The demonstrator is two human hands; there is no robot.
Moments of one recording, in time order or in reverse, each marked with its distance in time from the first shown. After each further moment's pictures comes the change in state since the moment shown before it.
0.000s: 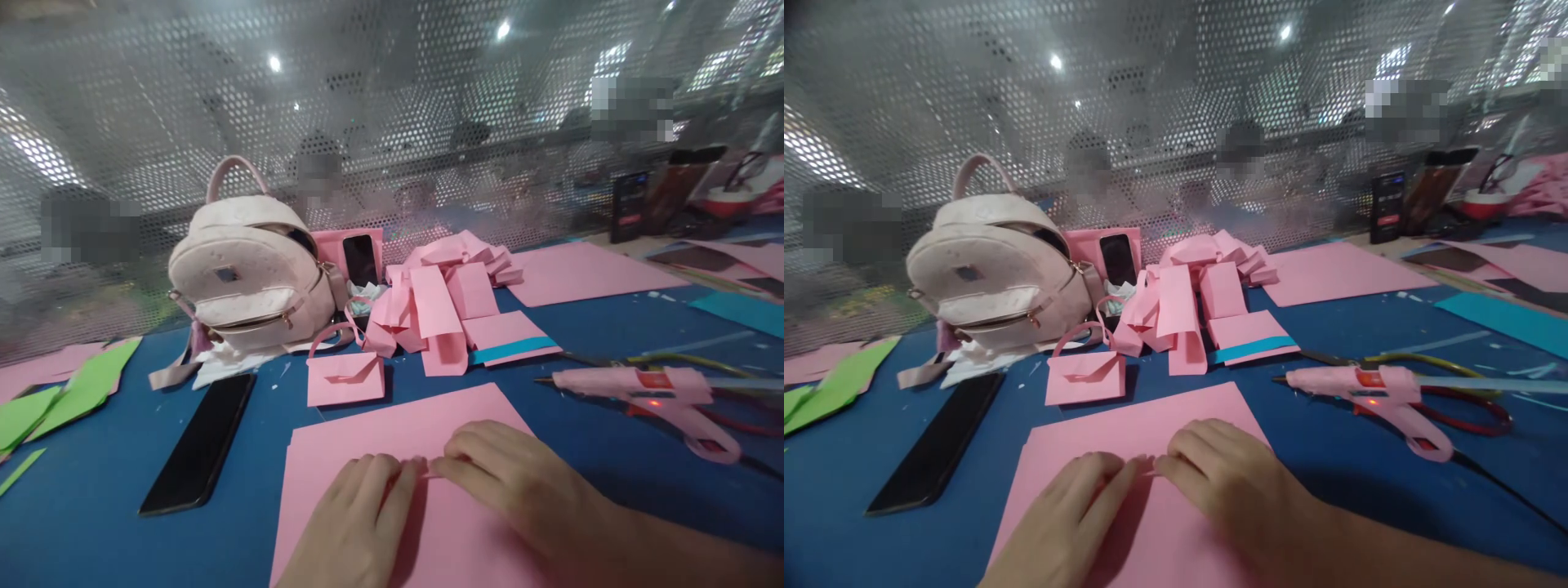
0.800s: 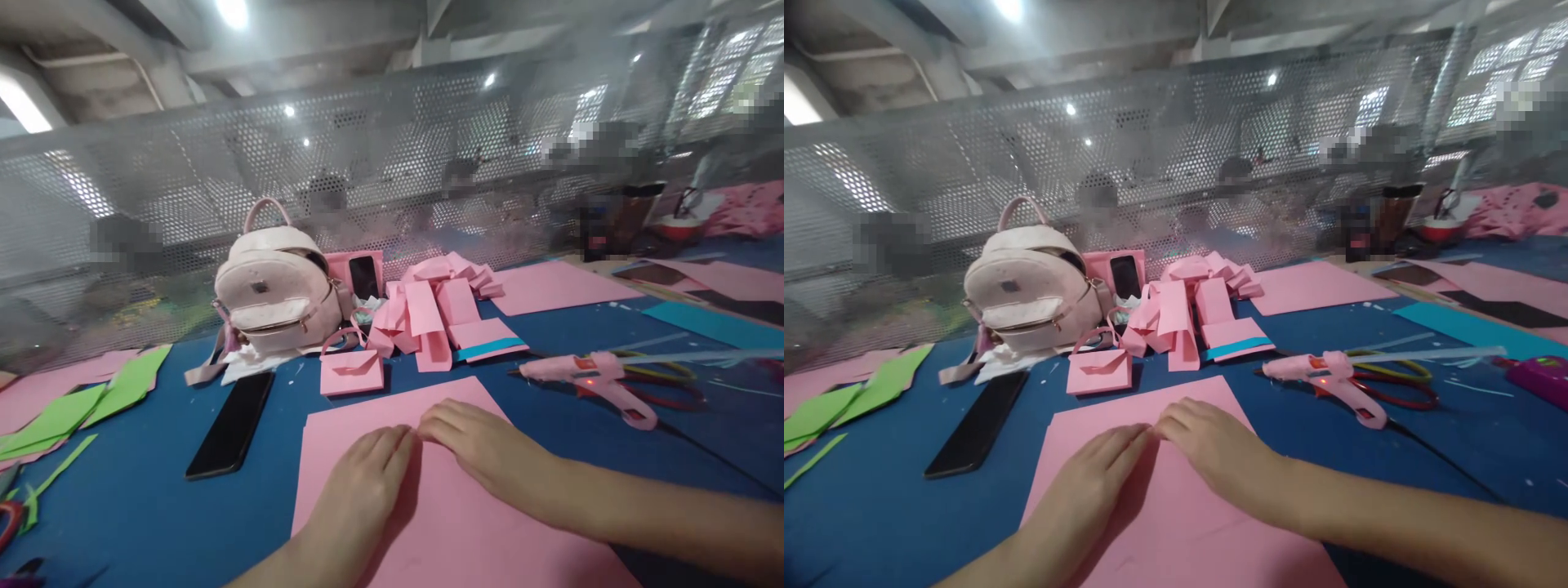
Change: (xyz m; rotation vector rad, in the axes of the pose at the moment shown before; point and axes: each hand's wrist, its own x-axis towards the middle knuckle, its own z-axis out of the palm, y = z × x) left_hand -0.001 0.016 -0.001 -0.003 0.027 -0.011; right_hand -0.003 -0.004 -0.006 0.148 -0.264 0.104
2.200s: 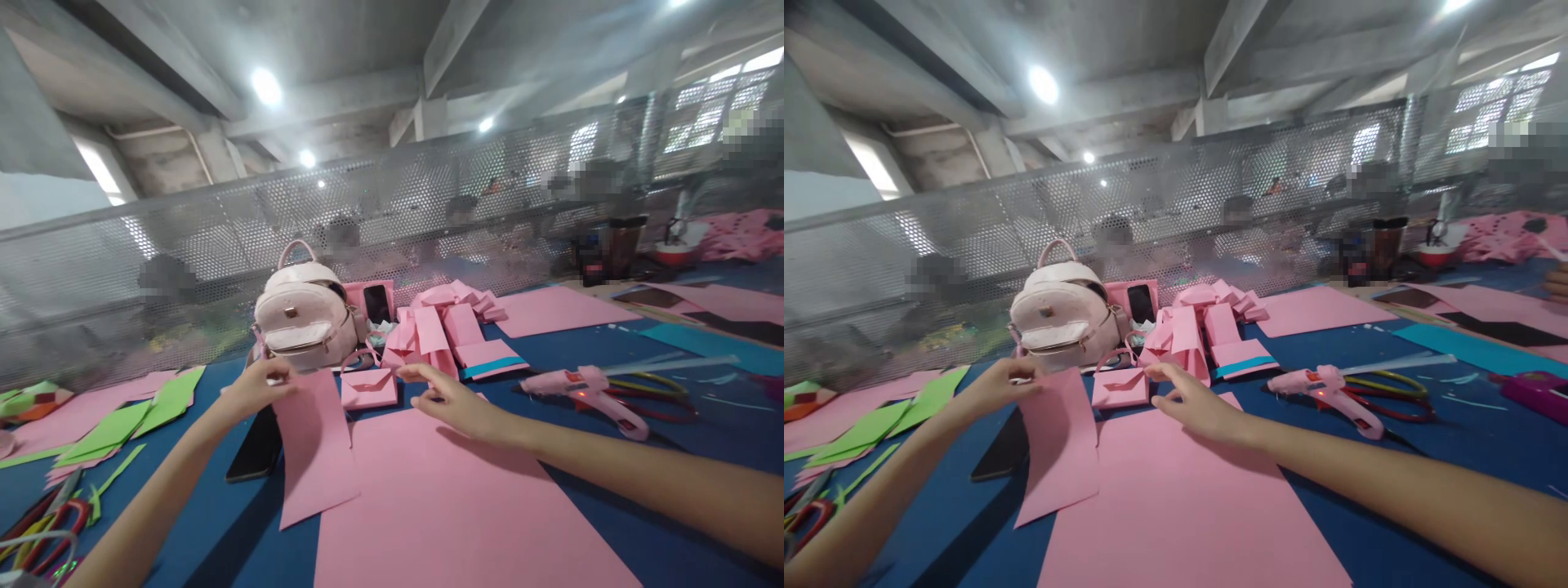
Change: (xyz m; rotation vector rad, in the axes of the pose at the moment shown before) left_hand -0.004 -0.164 -0.127 -0.325 -0.149 -0.567; right_hand 0.059 -0.013 -0.032 0.830 0.154 0.286
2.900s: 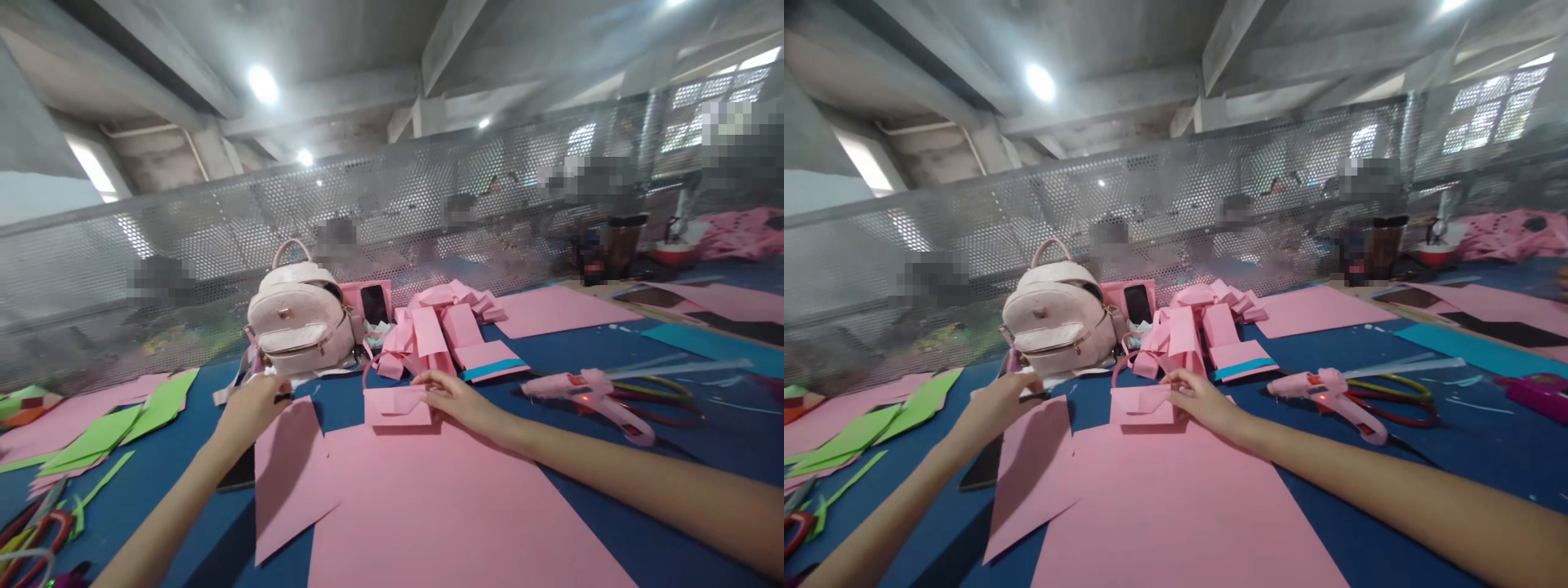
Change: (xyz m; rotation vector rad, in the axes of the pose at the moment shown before) left_hand -0.001 -0.023 0.030 0.182 0.098 -0.168; right_hand 0.011 0.050 -0.011 0.212 0.102 0.110
